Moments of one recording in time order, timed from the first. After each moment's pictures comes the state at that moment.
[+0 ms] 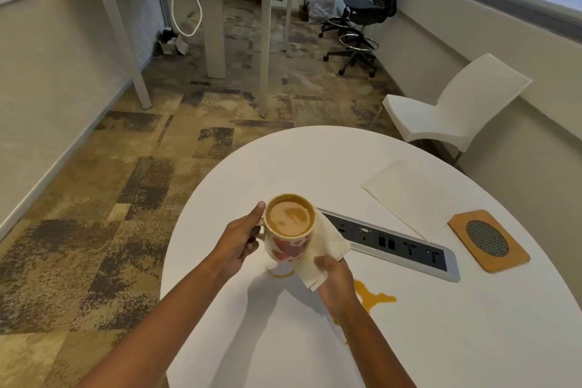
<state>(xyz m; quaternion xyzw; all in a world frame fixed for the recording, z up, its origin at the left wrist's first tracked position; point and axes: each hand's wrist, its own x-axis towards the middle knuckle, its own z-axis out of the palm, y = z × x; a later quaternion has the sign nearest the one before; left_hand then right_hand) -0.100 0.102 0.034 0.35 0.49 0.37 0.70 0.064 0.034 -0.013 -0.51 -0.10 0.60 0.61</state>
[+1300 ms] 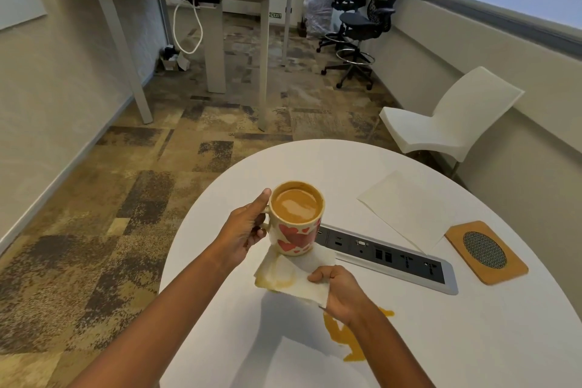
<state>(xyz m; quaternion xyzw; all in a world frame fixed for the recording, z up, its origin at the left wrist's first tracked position) -0.082 0.114 0.086 0.33 0.50 0.40 0.70 0.079 0.036 0.018 -0.45 -0.06 0.76 0.46</state>
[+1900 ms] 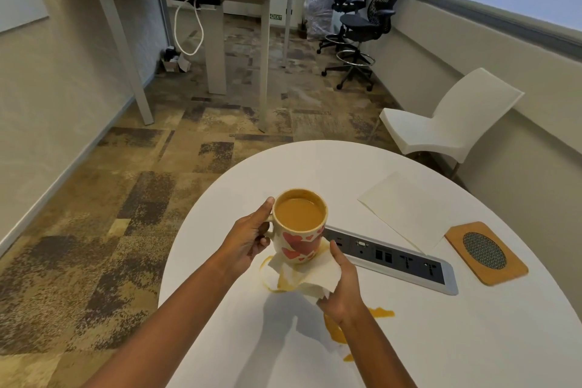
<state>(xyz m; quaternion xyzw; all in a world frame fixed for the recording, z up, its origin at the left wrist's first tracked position) -0.079 0.104 0.081 0.30 0.48 0.40 0.72 0.076 0.036 0.012 -0.37 -0.03 0.74 0.55</state>
